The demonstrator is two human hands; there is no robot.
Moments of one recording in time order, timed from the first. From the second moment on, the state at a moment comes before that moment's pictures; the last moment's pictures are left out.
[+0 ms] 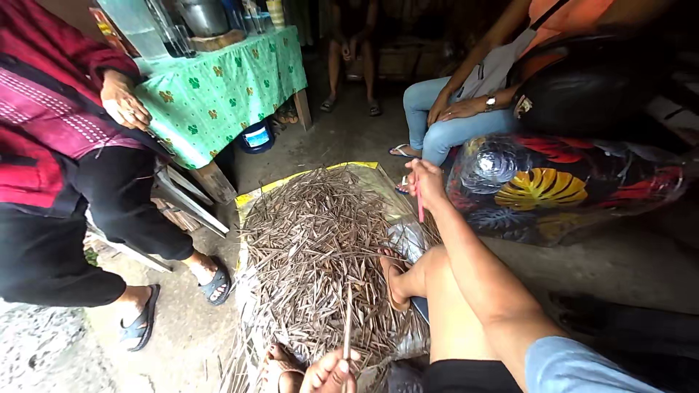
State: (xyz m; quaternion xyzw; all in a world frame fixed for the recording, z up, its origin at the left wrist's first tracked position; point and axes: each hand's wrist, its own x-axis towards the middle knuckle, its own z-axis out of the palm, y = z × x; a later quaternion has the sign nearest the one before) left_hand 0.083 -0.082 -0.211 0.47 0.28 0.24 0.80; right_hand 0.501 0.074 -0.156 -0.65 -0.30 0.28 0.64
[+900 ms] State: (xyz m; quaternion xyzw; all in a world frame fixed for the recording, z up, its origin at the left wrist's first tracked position) left_hand 0.190 0.025 -0.182 0.35 0.39 0.35 0.78; right_hand 0.368 0.015 -0.185 -0.47 -0.62 0.50 0.39
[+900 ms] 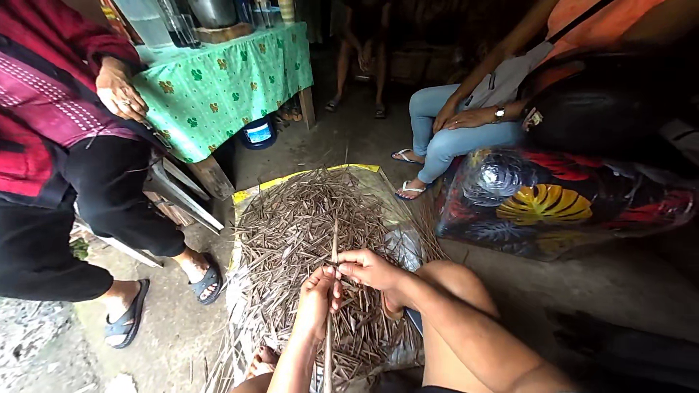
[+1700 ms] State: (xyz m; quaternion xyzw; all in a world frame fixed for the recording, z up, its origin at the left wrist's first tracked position) left_hand 0.158 -0.003 -0.183 0.35 0.36 0.30 0.81; right_hand 0.384 0.049 -0.174 -0.60 -0.49 0.44 0.45
